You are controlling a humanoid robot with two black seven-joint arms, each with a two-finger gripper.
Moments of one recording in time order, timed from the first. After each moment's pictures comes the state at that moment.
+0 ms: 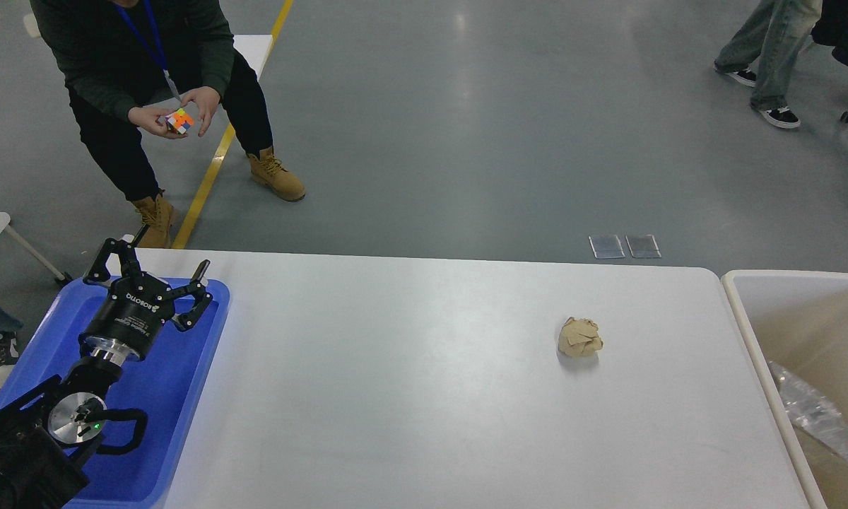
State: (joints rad) left arm -0.51 0.40 -0.77 -0.44 -0.04 -0.79 -0.51; right arm 0.85 -0.78 -0.84 0.39 0.05 0.07 0.14
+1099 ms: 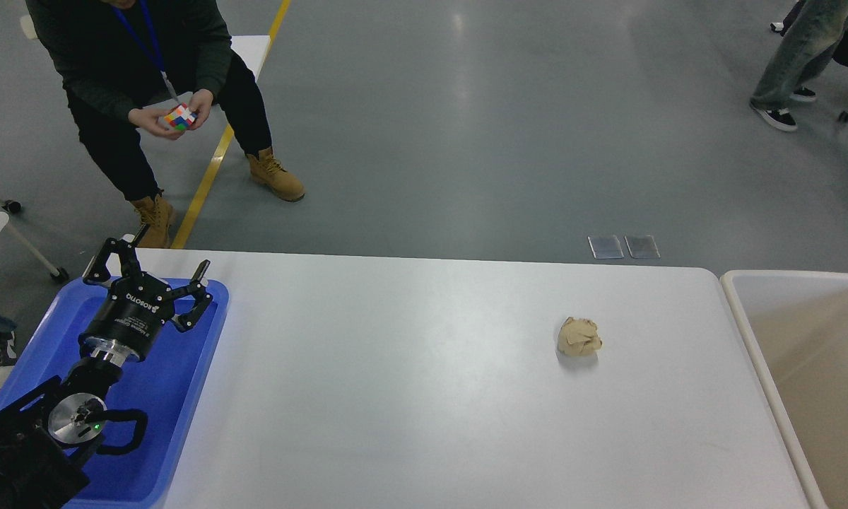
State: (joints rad) left arm -0.51 0.40 -0.77 -0.44 -0.04 -0.79 -0.51; right arm 1.76 -0.90 -1.11 0.91 -0.30 0.16 0.15
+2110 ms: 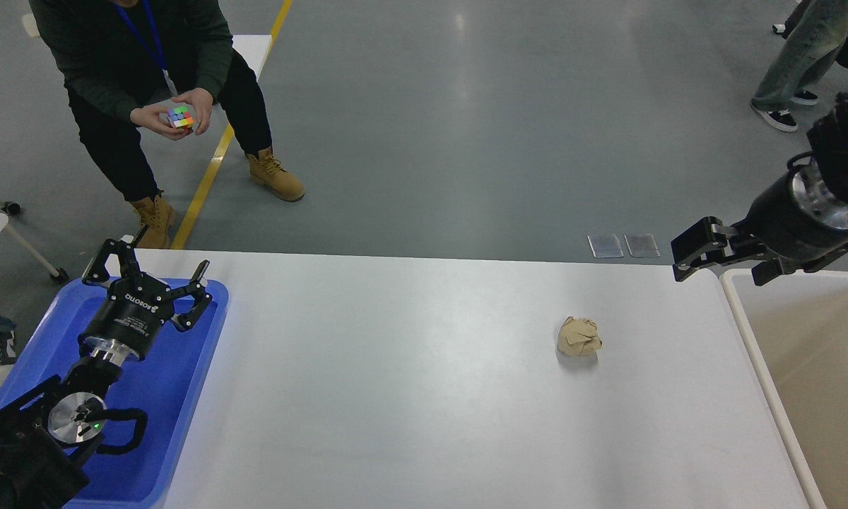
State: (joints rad) left arm -0.51 0.40 -0.78 -0.44 -0.04 -0.79 -0.51; right arm 2.21 -0.45 -1.37 1.38 -0.30 0.55 0.14
